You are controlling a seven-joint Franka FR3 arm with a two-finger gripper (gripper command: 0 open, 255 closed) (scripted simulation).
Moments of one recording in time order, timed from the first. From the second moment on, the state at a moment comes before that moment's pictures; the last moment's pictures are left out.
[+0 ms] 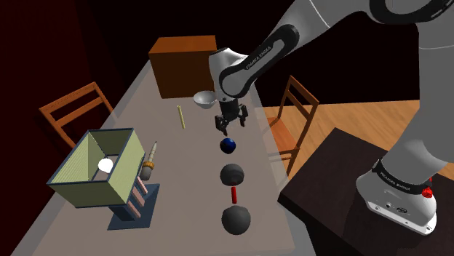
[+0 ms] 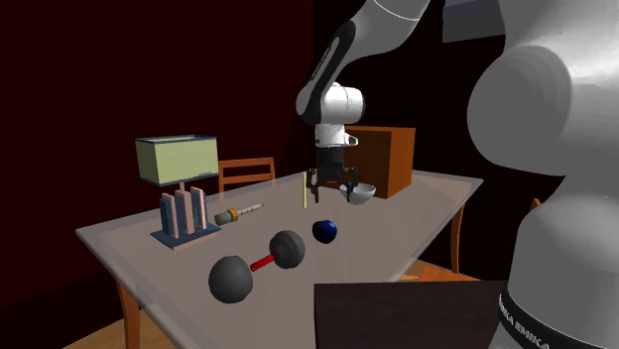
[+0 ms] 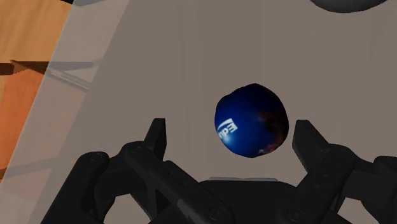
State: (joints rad) arm 0.11 0.51 0.22 -1.89 -0.10 2.18 0.58
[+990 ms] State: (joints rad) arm 0.16 0.84 0.17 -1.61 -0.14 2.20 0.64
